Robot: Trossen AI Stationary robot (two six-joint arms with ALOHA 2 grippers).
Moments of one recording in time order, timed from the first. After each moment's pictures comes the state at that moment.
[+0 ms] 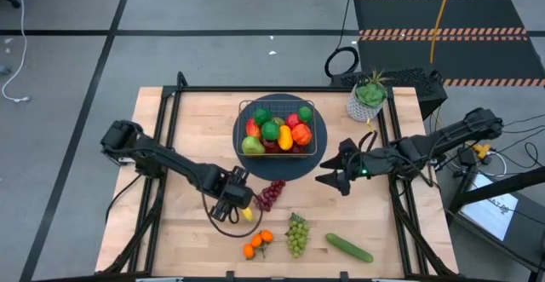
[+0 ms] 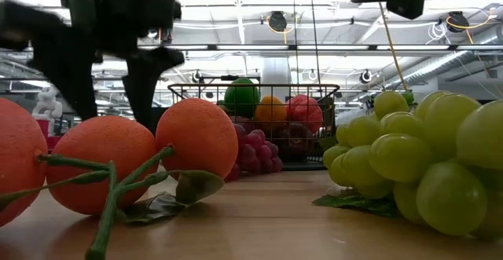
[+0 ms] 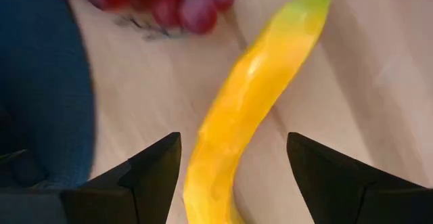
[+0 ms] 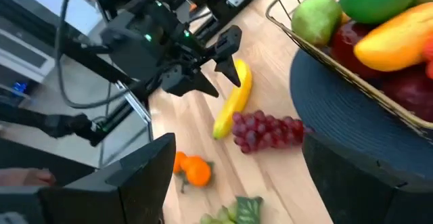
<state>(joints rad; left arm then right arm) -0.35 1.68 1.09 -0.75 -0.07 0.14 0.37 0.99 0.82 -0.31 0.31 0.92</state>
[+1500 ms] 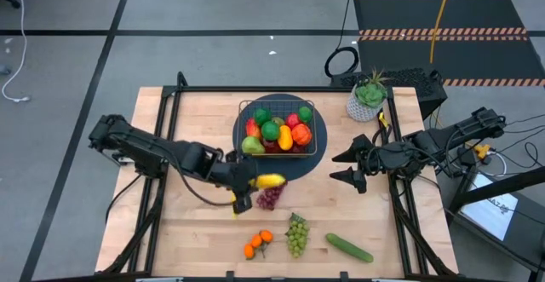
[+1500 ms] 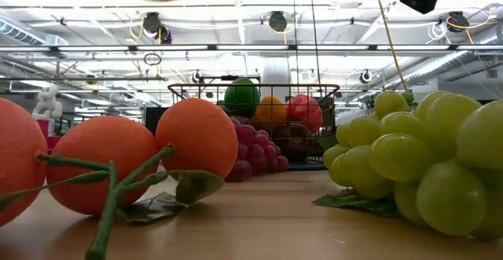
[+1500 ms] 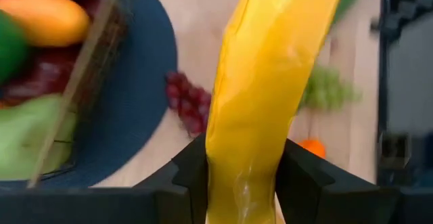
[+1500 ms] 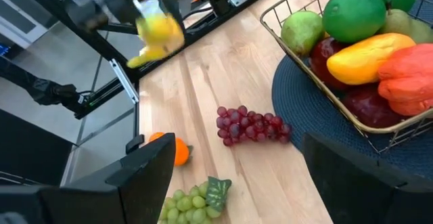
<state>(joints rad) -0.32 1.54 1.43 -0.81 -0.17 -0.53 0.38 0.84 0.82 -0.48 0.31 0.76</state>
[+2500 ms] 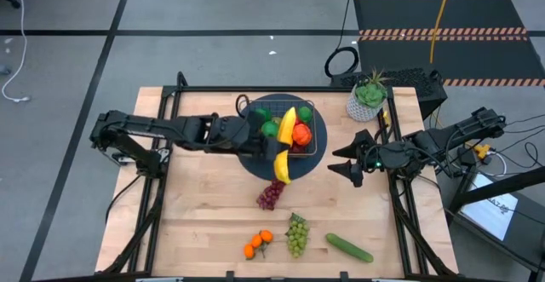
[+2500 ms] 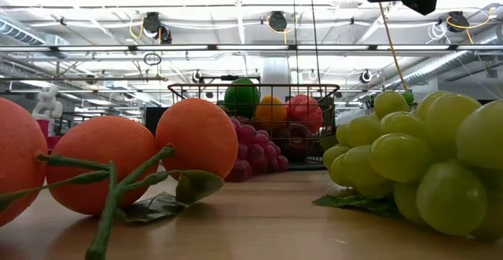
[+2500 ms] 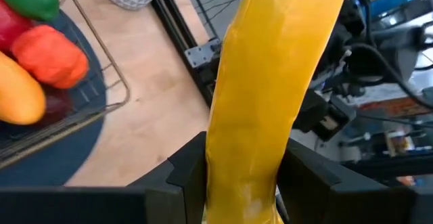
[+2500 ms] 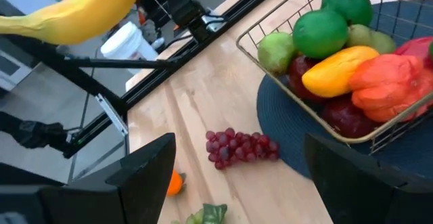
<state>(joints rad) -0.12 1.53 1.54 -0.42 -0.22 -1.13 0.38 0.84 0.82 -0.46 0.42 0.85</state>
